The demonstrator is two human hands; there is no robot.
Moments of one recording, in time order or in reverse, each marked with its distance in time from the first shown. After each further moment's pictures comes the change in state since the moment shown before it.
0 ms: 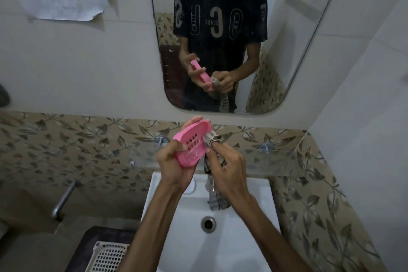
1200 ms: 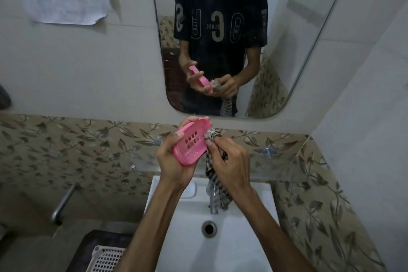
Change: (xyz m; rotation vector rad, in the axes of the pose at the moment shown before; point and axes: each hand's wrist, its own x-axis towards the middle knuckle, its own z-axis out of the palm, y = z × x) left_hand 0.019 0.002 -0.006 -0.092 -0.003 0.057; right_hand 0.023 0.002 0.000 -0.137 0.091 -0.091
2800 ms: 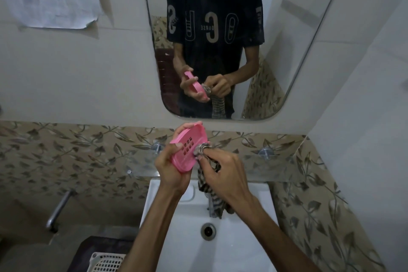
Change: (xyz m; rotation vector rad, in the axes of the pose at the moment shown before) left_hand 0.007 -0.011 -0.012 0.112 0.050 0.059; right_hand -0.002 -0.012 -0.005 -0.010 -0.207 0.020
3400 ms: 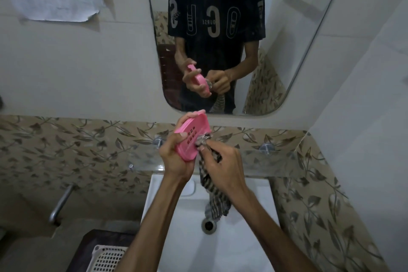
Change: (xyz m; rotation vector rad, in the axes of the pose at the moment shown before) left_hand 0.013 -0.006 -0.007 0.042 -0.092 0.067; right_hand -0.003 -0.003 0.009 0.150 0.042 0.062
